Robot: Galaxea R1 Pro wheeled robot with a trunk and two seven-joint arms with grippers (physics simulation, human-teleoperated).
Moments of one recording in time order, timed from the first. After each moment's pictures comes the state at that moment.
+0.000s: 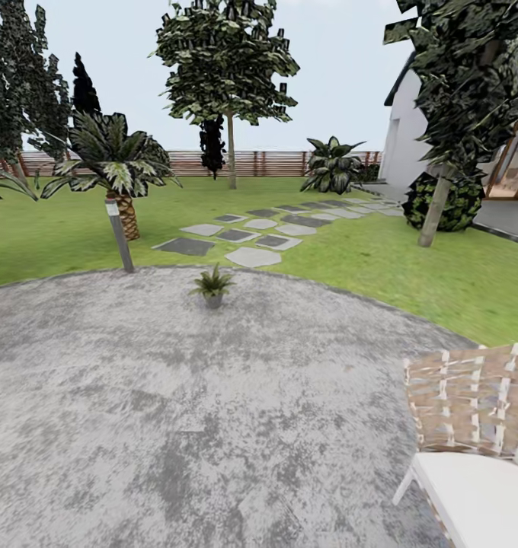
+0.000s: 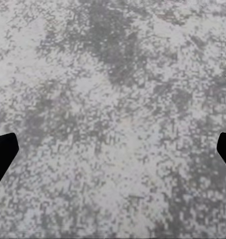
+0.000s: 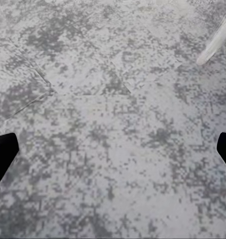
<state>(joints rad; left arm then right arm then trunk) -0.25 0.07 0.06 -0.22 0.02 -0.34 0.00 -0.05 -0.04 -0.04 -0.44 0.01 -0.39 0.00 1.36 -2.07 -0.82</state>
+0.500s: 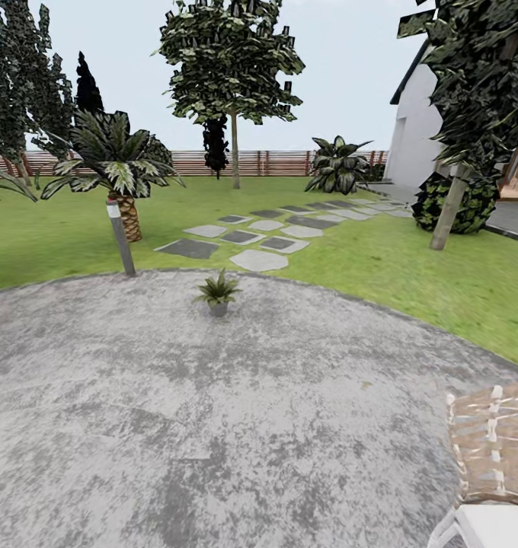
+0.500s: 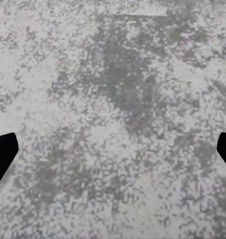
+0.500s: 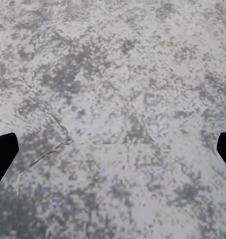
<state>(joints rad) -0.25 0.07 0.06 -0.22 0.02 -0.34 0.00 -0.05 -0.04 -0.04 -0.44 0.01 -0.38 0.01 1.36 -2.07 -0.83</state>
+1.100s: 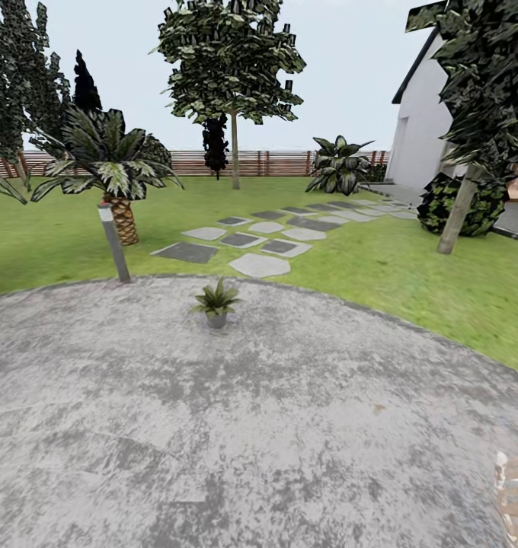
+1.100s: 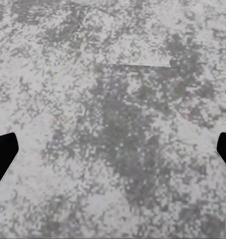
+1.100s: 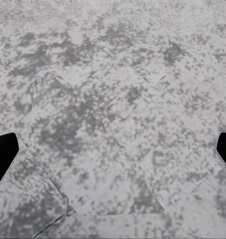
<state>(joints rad) -0.25 0.07 0.06 -0.22 0.02 -0.34 0.00 -0.05 -0.04 -0.04 -0.44 0.01 -0.39 0.00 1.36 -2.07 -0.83</state>
